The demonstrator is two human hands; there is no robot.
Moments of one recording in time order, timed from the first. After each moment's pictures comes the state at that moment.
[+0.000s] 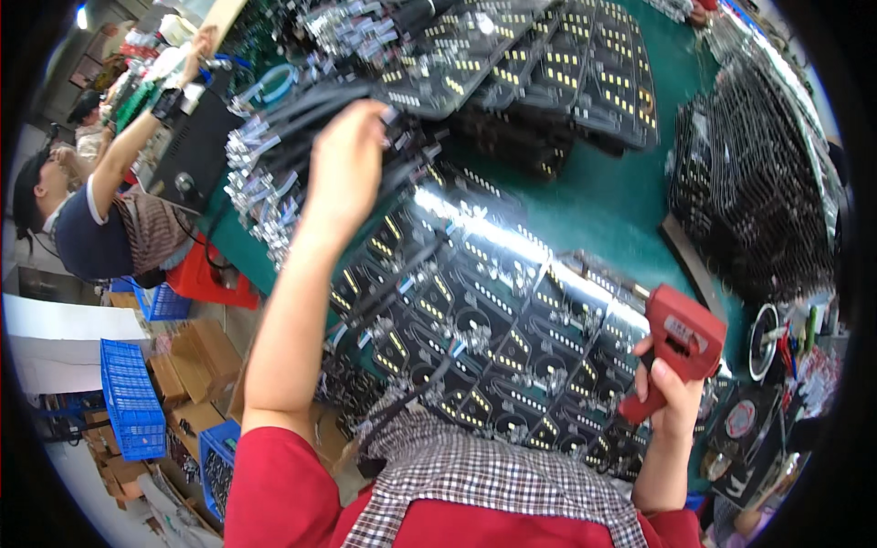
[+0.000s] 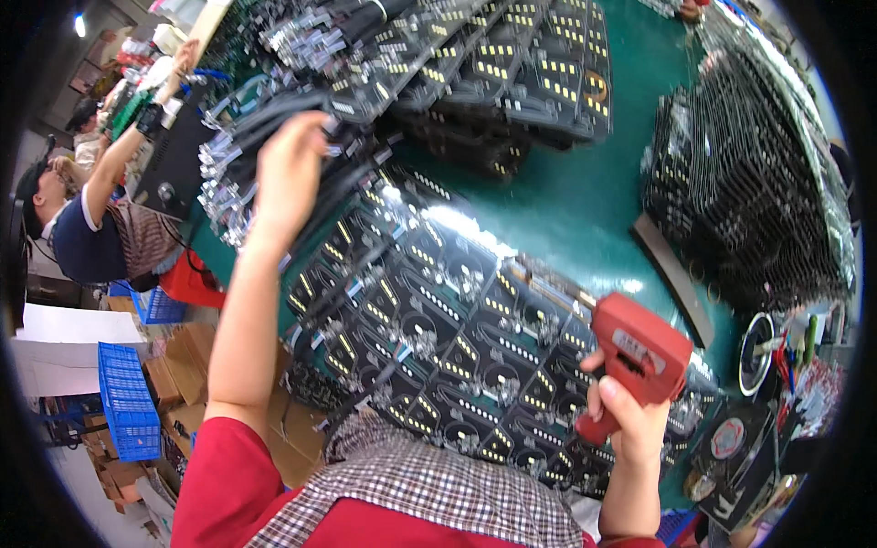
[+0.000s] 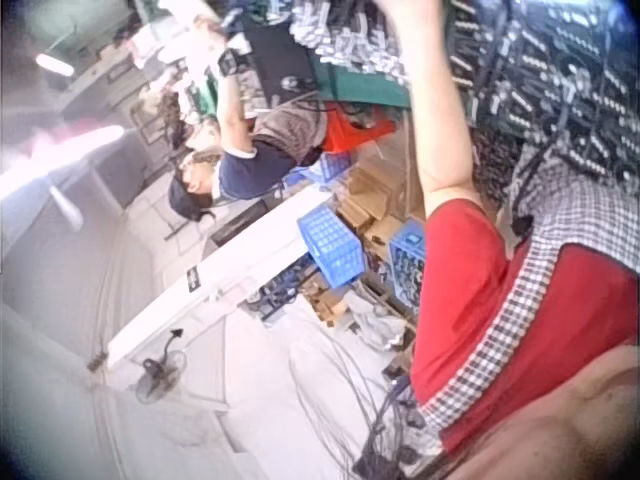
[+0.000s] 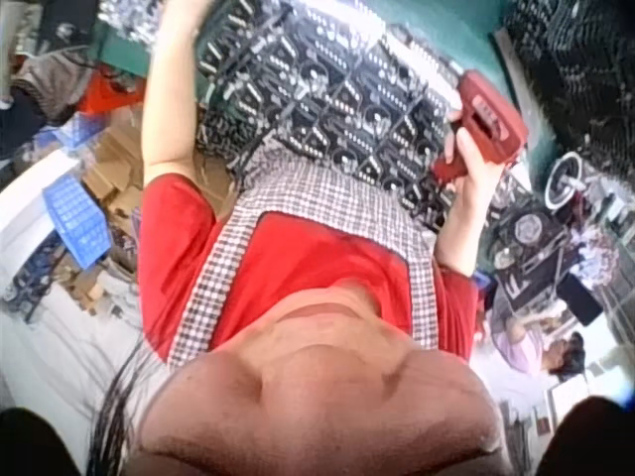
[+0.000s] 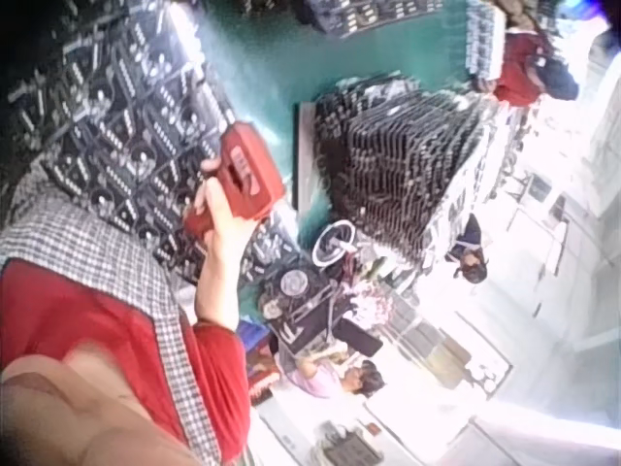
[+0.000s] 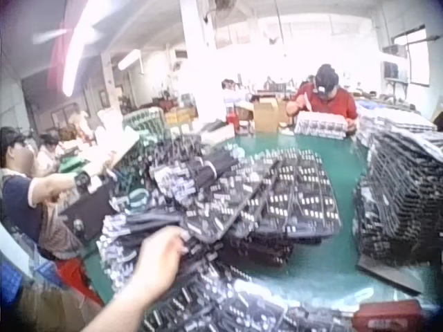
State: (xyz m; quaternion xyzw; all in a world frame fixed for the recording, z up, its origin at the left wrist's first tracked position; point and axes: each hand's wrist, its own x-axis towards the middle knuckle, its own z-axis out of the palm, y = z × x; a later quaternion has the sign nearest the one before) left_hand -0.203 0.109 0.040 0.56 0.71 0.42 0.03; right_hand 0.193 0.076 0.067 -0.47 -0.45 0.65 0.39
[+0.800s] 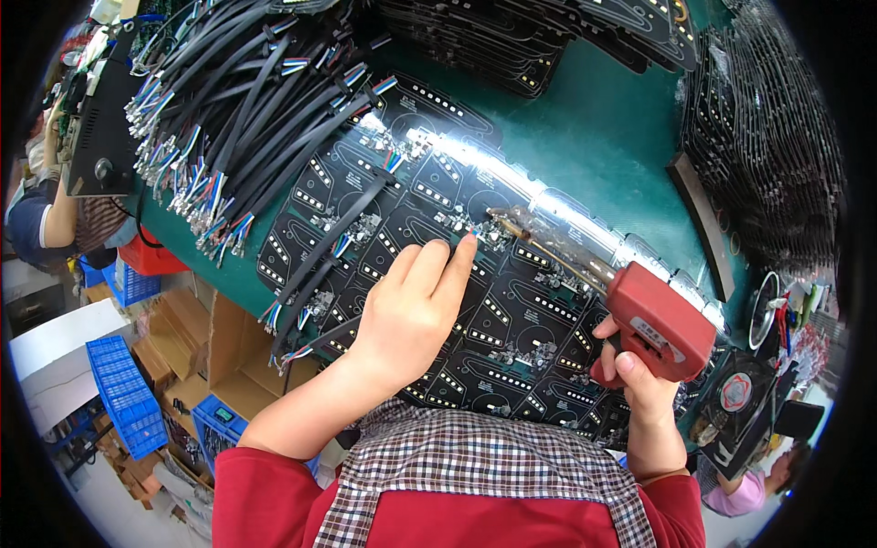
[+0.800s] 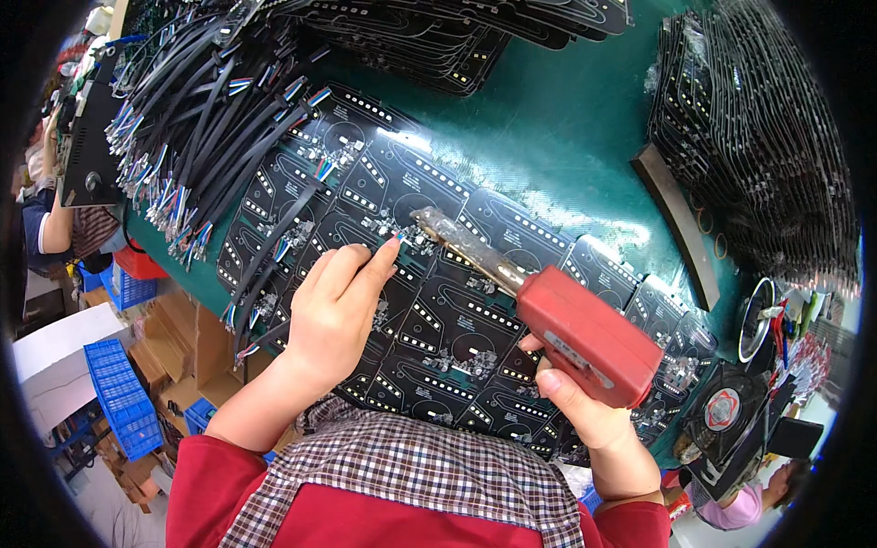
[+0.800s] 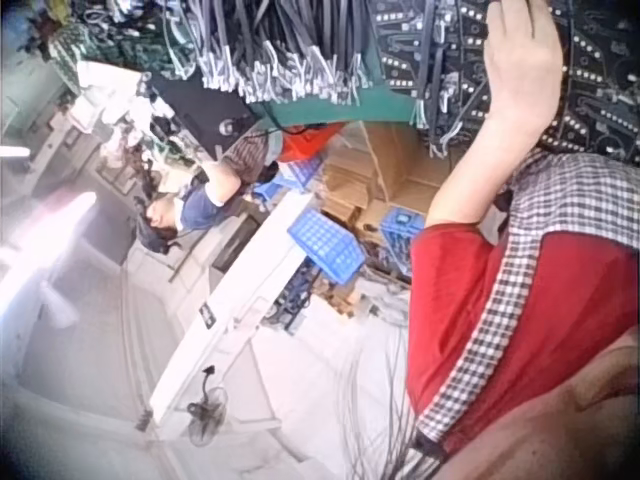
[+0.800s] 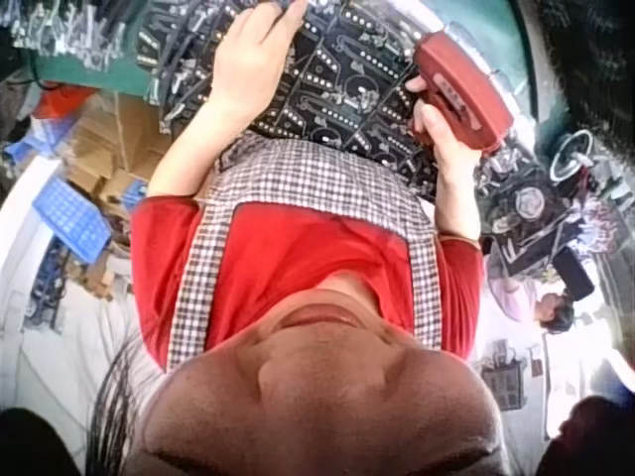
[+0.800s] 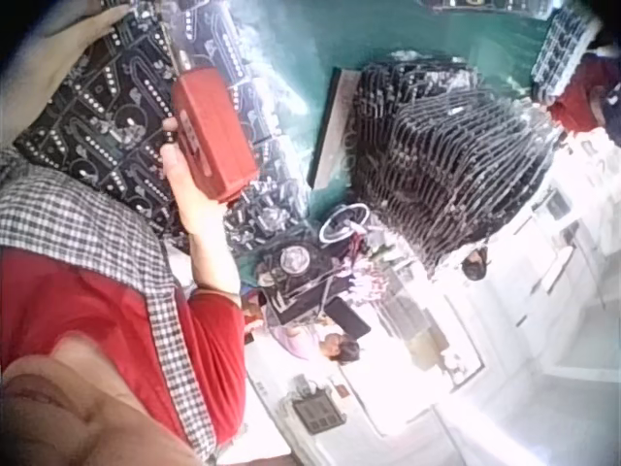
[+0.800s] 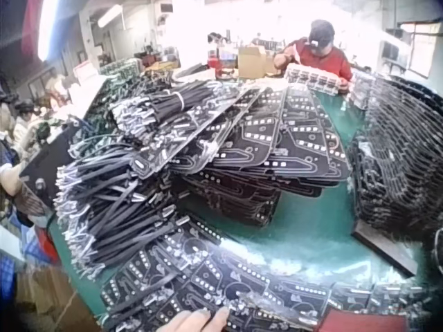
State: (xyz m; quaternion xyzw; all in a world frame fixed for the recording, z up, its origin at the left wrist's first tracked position) left_hand -0.065 0.022 0.002 0.70 0.67 0.25 0.07; right_hand 0.179 0.074 0.049 -0.48 -0.47 0.68 0.27
